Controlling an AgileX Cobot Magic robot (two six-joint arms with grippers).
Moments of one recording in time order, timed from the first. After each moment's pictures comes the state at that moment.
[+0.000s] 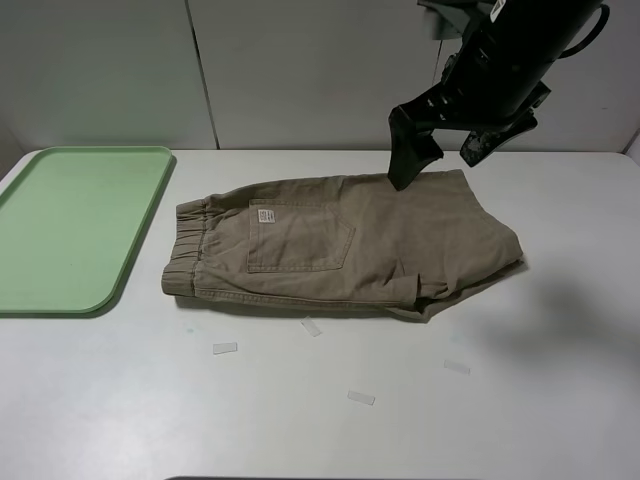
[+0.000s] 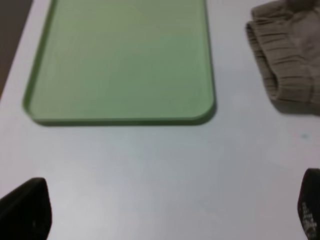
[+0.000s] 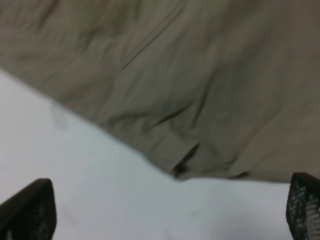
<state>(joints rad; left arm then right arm) -0.01 -0.01 -0.49 0.13 1.06 -0.03 0.45 1.66 -1.37 0.09 1.04 -0.02</state>
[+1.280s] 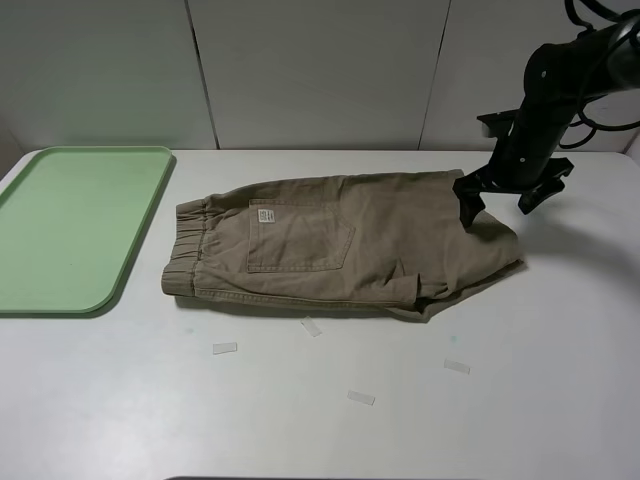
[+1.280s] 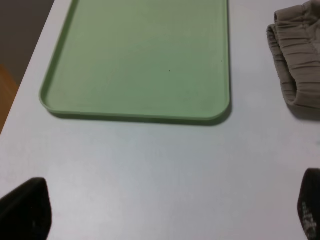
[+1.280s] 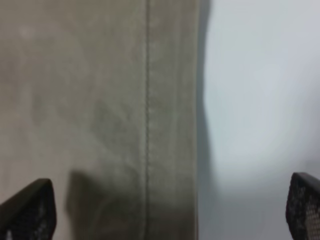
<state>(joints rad) 0.06 -0.01 -0.49 0.13 1.06 -0.03 0.10 2.17 -1.48 -0.08 0.81 -0.04</state>
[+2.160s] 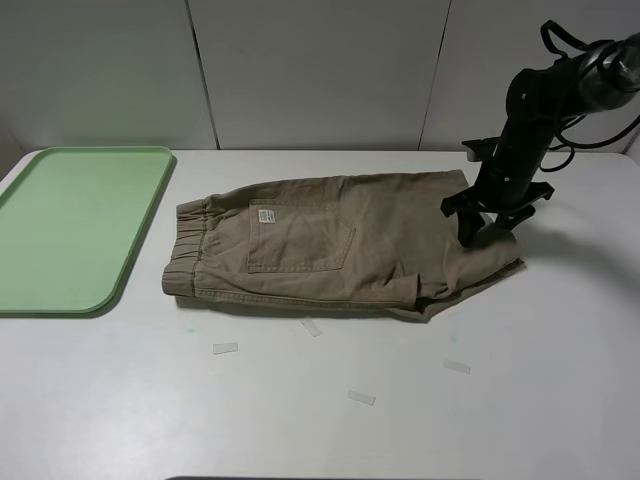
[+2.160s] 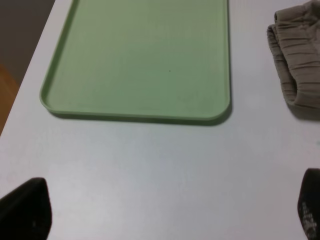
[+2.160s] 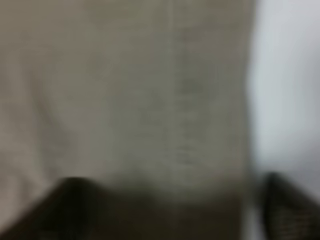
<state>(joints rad) 0.06 -0.01 -0.49 0.13 1.06 -0.03 0.10 2.26 -1.51 -0.01 0.85 -0.07</state>
